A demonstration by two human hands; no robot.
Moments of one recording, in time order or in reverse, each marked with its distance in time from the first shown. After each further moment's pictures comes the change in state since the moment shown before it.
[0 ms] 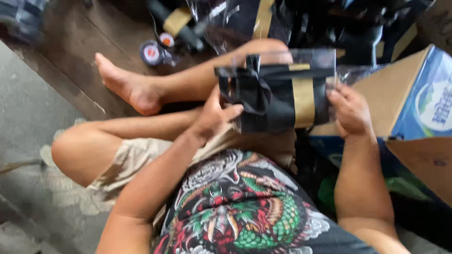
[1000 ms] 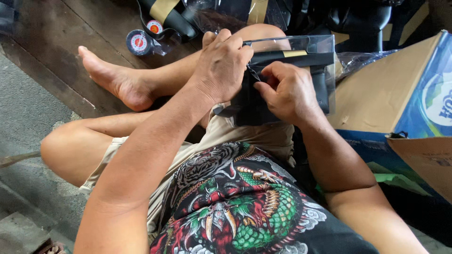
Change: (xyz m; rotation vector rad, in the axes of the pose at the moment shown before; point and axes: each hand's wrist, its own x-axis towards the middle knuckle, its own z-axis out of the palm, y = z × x) left_hand 0.080 0.071 0.030 1.687 -0.051 0.801; right_hand -0.022 -0.081 0.146 -0.950 -0.212 -0.600
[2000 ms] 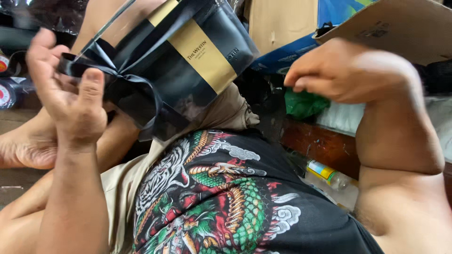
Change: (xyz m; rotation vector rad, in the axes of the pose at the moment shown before) left_hand -0.082 -0.034 0.032 -1.109 0.216 -0.232; right_hand -0.149 0.044 -0.141 -0.203 -0.631 0.463
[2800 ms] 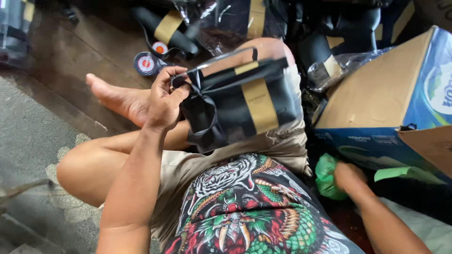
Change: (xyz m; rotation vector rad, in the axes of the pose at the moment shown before) left_hand -0.033 -0.056 -0.062 -0.453 0.395 -0.159; right_hand 0.128 0.180 0.241 -0.332 -0.133 0.580
